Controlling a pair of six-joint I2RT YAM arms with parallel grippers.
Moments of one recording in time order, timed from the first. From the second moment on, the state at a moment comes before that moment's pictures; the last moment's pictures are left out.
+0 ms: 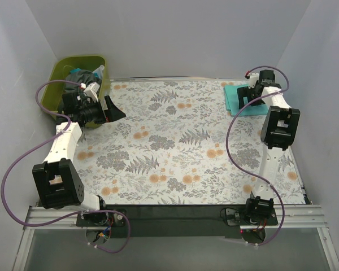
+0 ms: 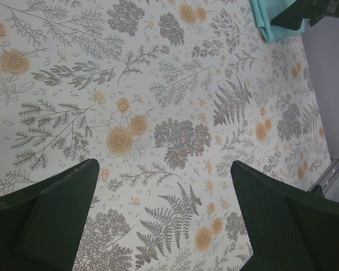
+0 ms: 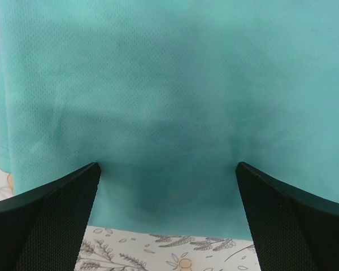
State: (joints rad) left arm 0.17 1.45 1.11 -0.34 0.80 -0.16; right arm -0.14 2.36 1.96 -0.59 -0.19 -0.34
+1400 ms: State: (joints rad) left arm 0.14 1.44 1.29 -0.51 0.74 -0.12; right arm 0.00 1.67 1.74 -0.65 -0.34 -0.35
